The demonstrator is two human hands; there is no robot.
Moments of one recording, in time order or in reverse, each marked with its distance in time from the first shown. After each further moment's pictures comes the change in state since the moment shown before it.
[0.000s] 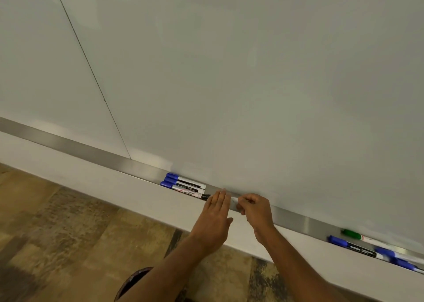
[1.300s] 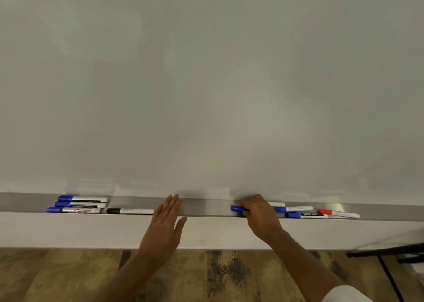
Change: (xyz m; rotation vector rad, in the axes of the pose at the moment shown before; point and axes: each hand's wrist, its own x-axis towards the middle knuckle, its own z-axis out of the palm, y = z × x) left_hand 0.025 0.124 0.041 -0.177 0.099 0.072; right_hand 0.021 0.119 -0.273 -0.950 0.056 -0.475
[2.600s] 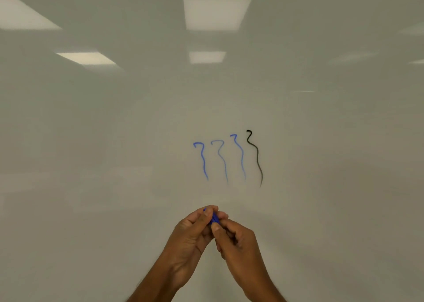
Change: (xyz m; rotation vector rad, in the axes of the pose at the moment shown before) left_hand 0.033 0.362 -0.270 -1.453 -0.028 0.100; right_hand -0.096 -0.134 -0.363 1.106 0.595 -0.239
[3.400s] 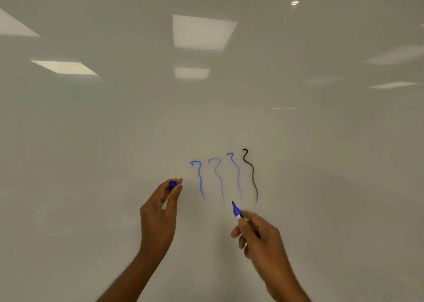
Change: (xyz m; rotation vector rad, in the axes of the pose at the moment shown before) left_hand 0.048 0.062 -0.024 0.542 0.306 0.733; right_hand 0.027 -0.031 -0.028 -0.028 0.236 0.013
